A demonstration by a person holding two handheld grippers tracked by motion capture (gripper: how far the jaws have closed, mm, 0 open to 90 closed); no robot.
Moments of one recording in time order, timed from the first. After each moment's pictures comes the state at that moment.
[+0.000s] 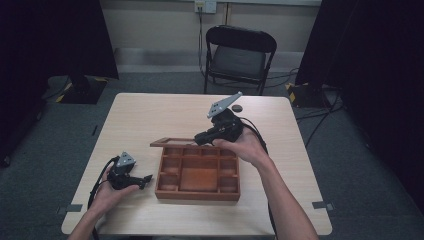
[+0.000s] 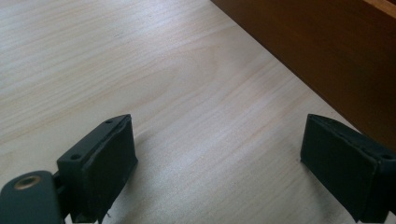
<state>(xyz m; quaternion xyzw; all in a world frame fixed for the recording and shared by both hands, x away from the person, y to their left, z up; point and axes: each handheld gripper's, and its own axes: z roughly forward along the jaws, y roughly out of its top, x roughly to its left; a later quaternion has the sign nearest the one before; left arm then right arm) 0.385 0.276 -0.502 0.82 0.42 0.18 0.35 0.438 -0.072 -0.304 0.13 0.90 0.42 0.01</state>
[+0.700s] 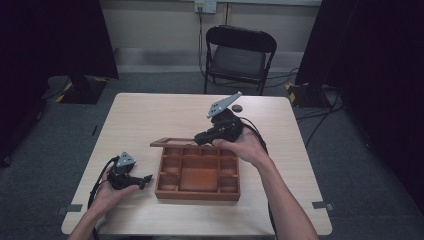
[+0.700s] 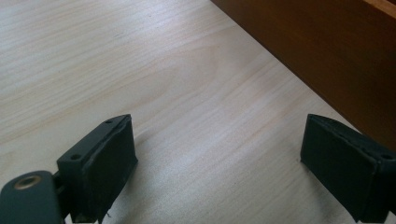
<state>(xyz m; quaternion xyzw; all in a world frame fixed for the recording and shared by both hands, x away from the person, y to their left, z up) 0.385 0.276 -0.502 0.82 0.42 0.18 0.35 0.438 -0.072 -0.303 0.13 0.90 0.42 0.01</state>
